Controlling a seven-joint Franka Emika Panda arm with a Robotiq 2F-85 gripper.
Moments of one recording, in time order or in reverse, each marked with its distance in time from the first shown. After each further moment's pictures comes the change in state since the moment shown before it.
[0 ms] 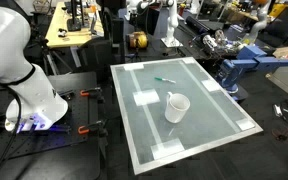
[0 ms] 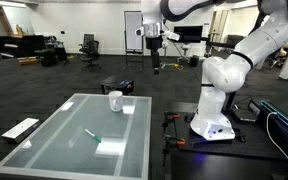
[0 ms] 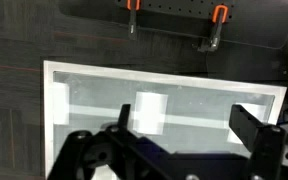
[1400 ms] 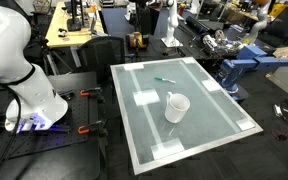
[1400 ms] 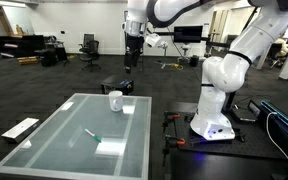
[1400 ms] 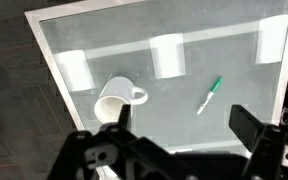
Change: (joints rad) arm -0.016 0.189 0.092 0.083 0.024 0.363 0.351
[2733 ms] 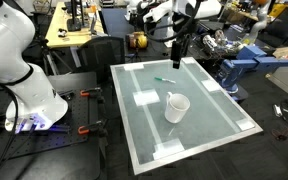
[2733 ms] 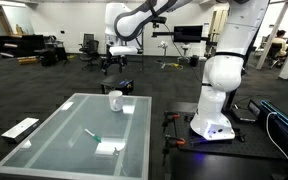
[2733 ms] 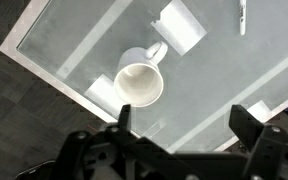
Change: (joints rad) arm -0.125 0.443 -0.024 0.257 0.002 0.194 0.476
